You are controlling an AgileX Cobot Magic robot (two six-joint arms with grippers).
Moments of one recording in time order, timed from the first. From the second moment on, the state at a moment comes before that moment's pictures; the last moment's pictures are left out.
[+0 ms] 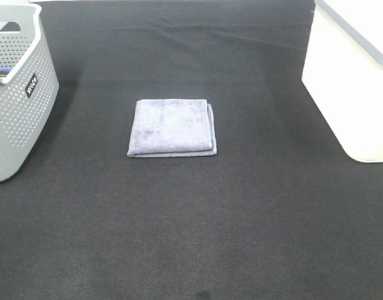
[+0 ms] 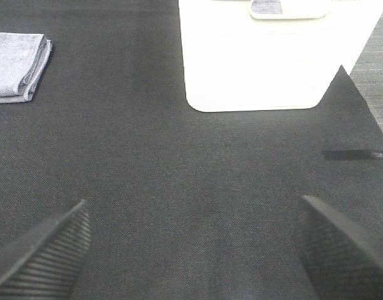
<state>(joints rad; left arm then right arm) 0.00 0.00 -0.50 0.00 1.05 0.00 -0.02 -0.01 -0.50 0.05 1.07 -0.06</state>
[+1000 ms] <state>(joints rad) 0.00 0.00 -0.50 0.00 1.05 0.00 -0.02 -0.01 -0.50 0.05 1.07 -0.06</state>
